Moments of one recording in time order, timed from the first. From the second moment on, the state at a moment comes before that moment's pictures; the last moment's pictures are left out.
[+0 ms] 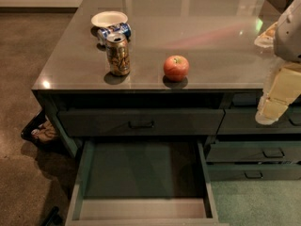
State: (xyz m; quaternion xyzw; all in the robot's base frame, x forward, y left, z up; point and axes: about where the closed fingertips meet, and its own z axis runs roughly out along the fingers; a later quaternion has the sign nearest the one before) arm 0.438 -0.217 0.976 -0.60 0.78 -0.03 0.16
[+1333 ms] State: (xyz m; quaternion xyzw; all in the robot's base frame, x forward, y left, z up) arm 0.539 -0.113 0.939 -0.66 0.69 0.11 0.28
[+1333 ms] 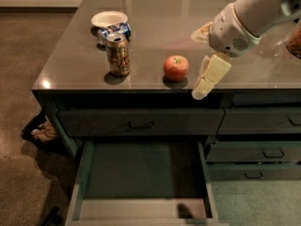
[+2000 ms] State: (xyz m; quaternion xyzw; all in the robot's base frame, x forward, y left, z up) arm 0.564 -0.101 0.946 -0.67 0.67 0.10 0.30
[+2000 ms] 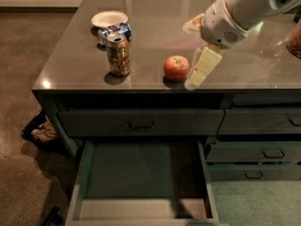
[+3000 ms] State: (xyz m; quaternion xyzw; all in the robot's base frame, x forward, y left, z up) arm 0.634 0.010 0.967 -0.72 0.54 0.20 0.39
